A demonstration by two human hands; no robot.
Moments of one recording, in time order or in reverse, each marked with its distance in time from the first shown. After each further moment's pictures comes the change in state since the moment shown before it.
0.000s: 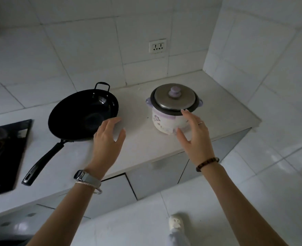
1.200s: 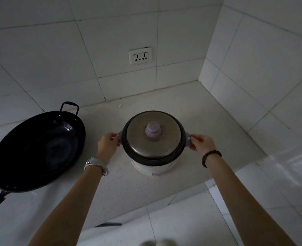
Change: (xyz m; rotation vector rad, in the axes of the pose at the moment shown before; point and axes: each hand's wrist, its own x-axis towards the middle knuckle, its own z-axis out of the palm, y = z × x) left_hand 0.208 -0.026 0.201 -0.146 -0.219 -0.686; right_hand 0.193 0.225 0.007 0.303 -0.143 0.988
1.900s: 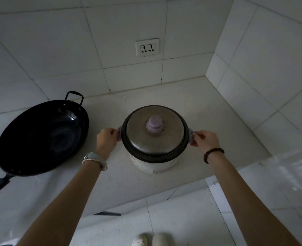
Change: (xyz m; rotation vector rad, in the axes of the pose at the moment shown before) left_hand -0.020 -0.001 -0.009 0.083 0.068 0.029; right_hand -0.011 -0.002 -0.002 -0.206 0.002 -0.151
